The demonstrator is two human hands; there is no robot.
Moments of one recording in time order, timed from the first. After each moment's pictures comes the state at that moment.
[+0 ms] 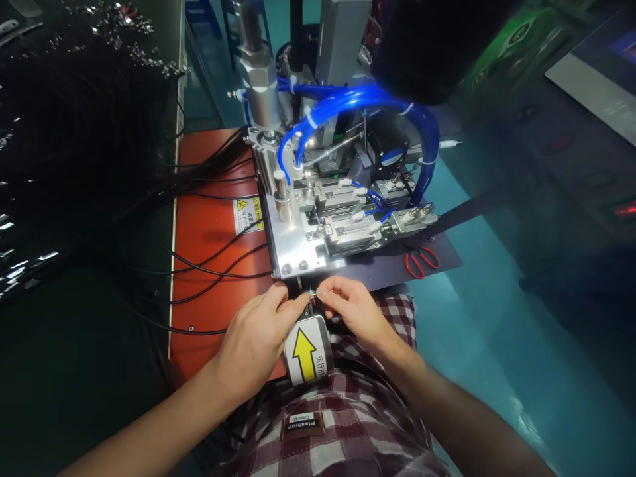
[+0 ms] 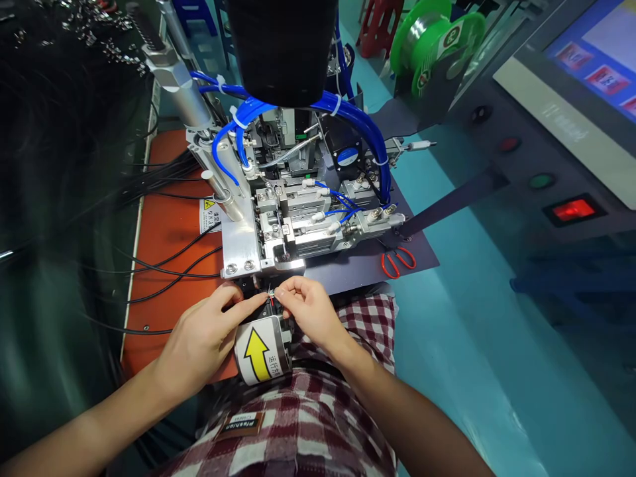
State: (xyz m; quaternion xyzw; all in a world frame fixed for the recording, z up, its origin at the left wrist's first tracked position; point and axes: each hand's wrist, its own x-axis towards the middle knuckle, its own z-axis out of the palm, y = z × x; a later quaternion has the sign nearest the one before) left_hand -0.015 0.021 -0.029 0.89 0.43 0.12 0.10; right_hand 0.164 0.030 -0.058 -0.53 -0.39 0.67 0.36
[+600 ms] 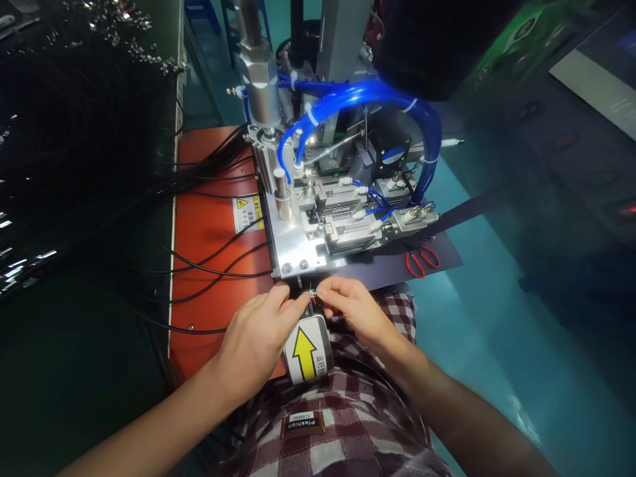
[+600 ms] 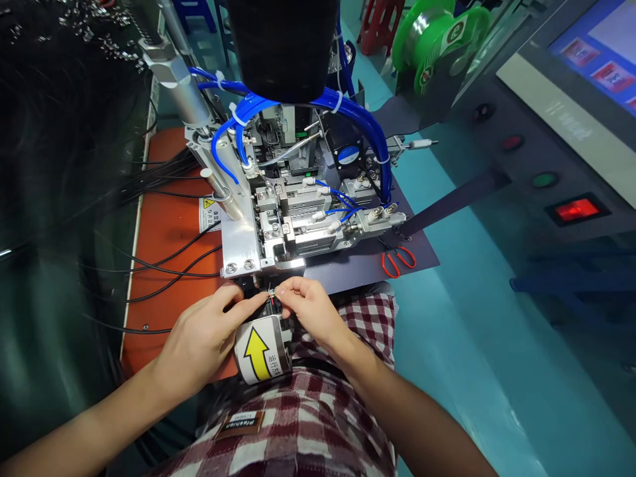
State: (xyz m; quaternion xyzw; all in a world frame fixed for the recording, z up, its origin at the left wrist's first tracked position) left_hand -0.015 0.021 -0.030 0.90 0.42 0.10 0.07; right_hand 0.166 0.031 -0.061 -0.51 -0.36 0.70 0.35
